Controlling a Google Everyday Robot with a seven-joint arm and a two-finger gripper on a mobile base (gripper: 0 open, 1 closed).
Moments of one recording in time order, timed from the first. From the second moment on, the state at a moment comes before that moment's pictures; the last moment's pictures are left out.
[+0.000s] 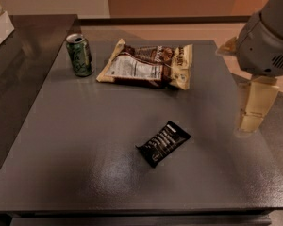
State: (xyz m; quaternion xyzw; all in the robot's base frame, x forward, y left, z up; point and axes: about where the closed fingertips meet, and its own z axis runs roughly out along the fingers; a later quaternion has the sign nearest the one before) arm 0.433 -0.175 0.954 -0.68 0.72 0.00 0.14
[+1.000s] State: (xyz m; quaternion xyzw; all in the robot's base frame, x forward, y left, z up) arm 0.425 -0.087 0.875 -0.78 0.62 0.05 0.09
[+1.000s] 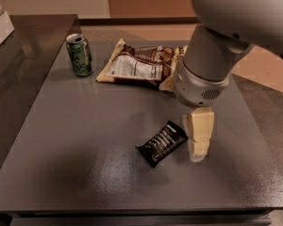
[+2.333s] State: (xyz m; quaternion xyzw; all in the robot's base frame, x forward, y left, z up) arm 0.414 -0.076 0.824 -0.79 0.60 0.09 0.09
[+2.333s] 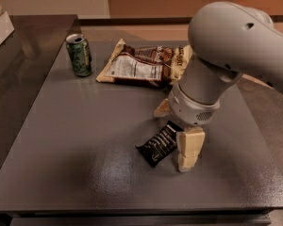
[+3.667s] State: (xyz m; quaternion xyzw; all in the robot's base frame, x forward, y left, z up) arm 0.452 -0.106 0.879 -0.74 0.64 0.09 0.15
